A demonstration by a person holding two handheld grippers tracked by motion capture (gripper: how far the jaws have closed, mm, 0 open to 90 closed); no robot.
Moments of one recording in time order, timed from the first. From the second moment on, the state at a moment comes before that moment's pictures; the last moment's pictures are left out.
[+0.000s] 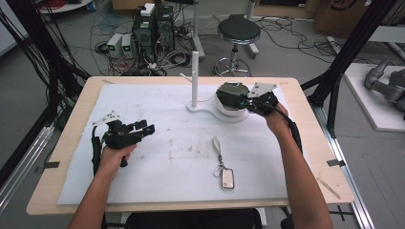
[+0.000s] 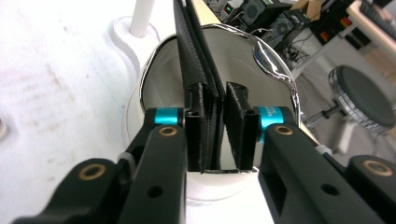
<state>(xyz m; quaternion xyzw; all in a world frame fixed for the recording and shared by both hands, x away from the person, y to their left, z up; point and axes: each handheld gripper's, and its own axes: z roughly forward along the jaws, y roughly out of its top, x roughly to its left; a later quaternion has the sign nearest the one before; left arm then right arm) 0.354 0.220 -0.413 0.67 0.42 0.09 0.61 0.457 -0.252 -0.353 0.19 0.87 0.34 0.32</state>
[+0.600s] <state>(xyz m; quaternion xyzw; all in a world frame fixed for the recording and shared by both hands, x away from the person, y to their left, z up) 0.353 0.220 -0.413 0.67 0.42 0.08 0.61 0.457 -0.258 -0.352 0.24 0.86 0.37 0.26</state>
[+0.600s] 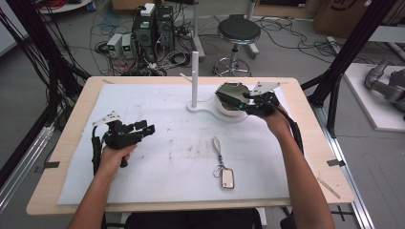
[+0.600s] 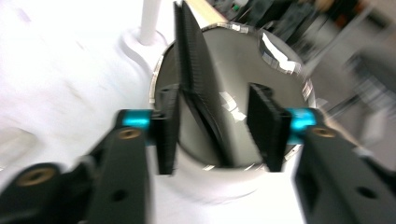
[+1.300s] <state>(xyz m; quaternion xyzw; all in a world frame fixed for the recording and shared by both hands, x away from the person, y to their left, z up) 0.355 0.219 -0.413 0.67 0.43 0.10 0.60 0.416 -0.265 -0.381 0.30 0.81 0.43 0.25</state>
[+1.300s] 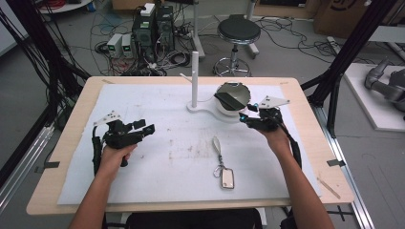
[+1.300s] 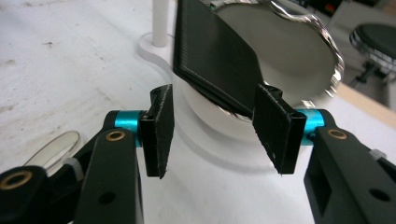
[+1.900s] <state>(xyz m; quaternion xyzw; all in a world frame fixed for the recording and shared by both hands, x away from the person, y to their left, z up) 0.355 0.219 -0.414 0.66 0.43 0.09 0.61 0.440 -0.238 -0.376 0.21 0.82 0.36 0.38</state>
